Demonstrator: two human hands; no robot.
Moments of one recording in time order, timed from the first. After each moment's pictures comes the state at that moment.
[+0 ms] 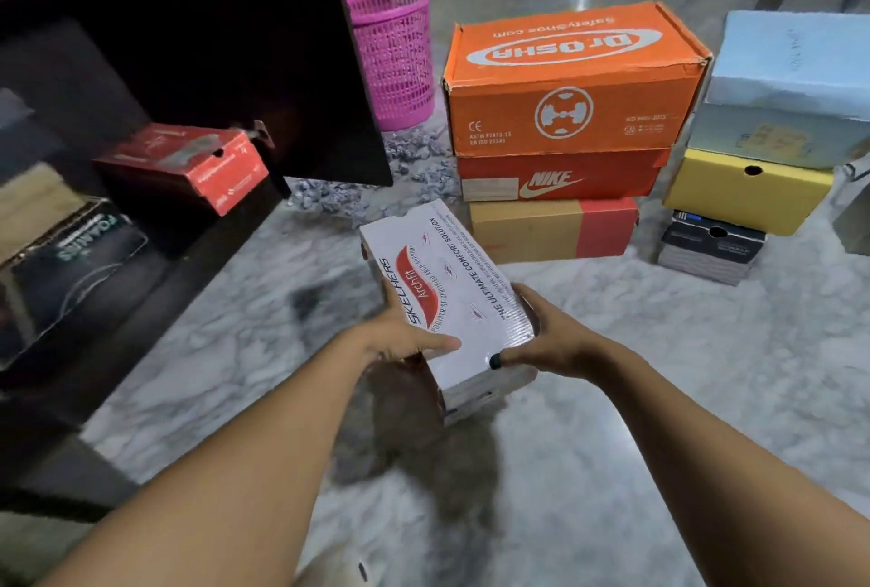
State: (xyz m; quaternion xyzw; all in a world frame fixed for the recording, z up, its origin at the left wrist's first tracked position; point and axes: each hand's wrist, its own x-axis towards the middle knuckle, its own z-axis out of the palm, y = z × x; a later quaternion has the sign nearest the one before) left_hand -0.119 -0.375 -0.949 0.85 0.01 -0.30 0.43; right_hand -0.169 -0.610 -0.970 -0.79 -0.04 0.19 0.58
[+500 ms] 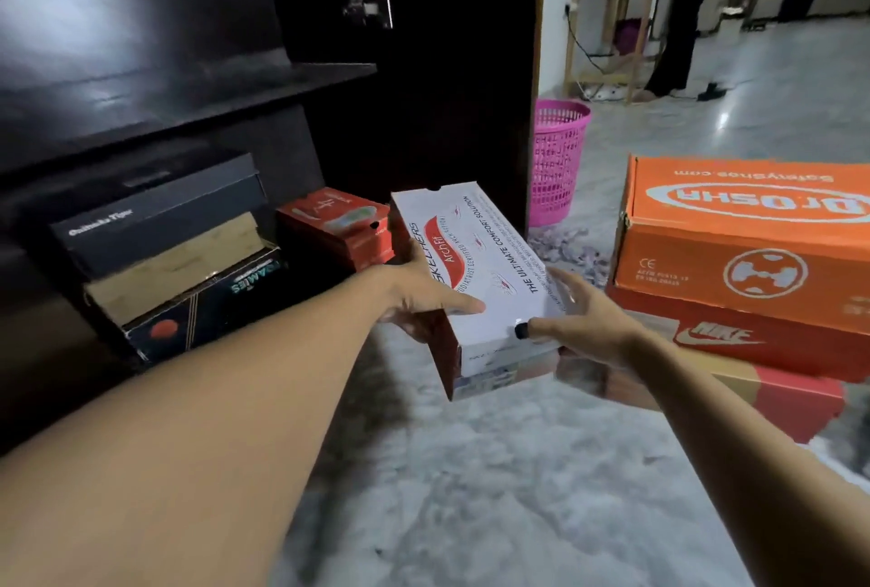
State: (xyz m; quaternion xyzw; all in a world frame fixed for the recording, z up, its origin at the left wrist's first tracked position) left_hand -0.021 -0.248 -0.798 0.87 0.09 -0.22 0.44; right_hand -0.033 -0.487 -0.836 -0.81 -0.09 0.13 0.57
